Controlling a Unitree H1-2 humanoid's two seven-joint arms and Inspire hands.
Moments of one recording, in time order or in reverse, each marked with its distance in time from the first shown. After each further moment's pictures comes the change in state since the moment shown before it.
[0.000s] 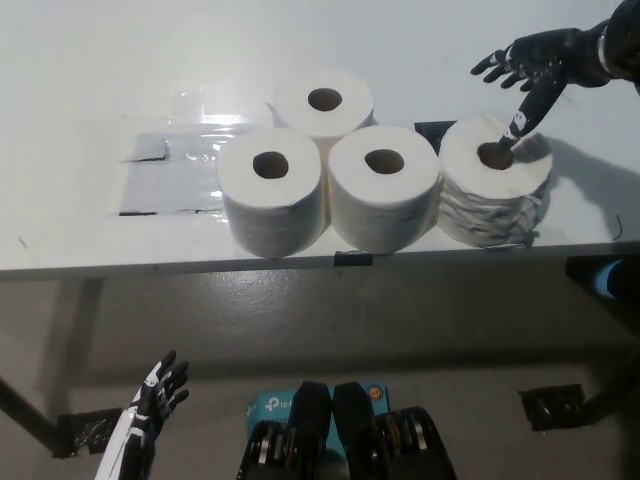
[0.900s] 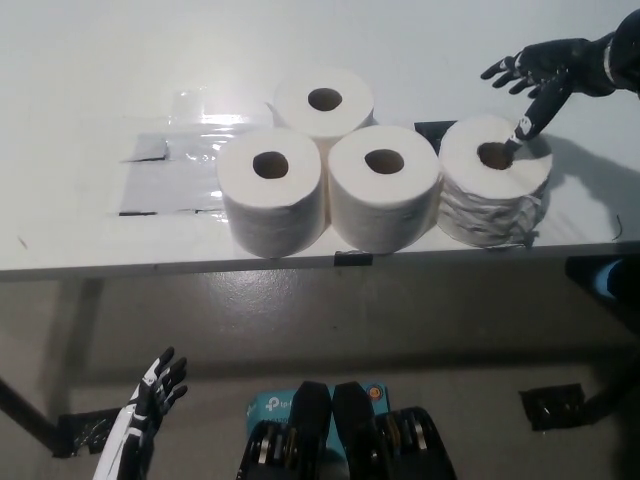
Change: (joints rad) left_arm -0.001 -0.002 0.003 0.000 0.003 -0.026 0.001; right_arm -0.019 0.030 -0.099 0.157 -0.045 -0.091 -0.053
